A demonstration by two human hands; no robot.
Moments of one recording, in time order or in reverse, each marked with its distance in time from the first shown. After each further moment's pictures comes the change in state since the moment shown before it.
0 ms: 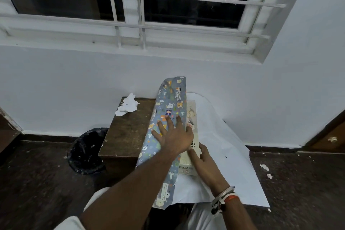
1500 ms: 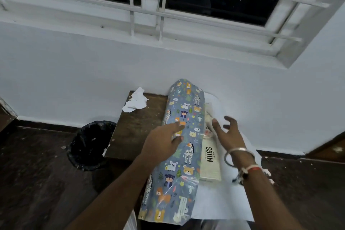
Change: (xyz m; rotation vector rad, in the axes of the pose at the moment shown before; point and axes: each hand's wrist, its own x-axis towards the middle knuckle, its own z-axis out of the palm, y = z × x) left_hand 0.043 -0.113 -0.030 -0.214 0.093 0.553; right_hand 0.085 -0.073 -0.021 -0.153 0.266 0.011
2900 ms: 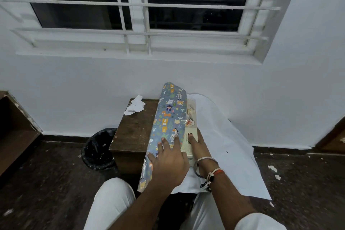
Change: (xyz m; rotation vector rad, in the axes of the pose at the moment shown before) left_hand -0.093 0.126 0.045 0.473 -0.085 -0.416; right_hand -0.049 0.070 0.044 0.344 -0.247 0.020
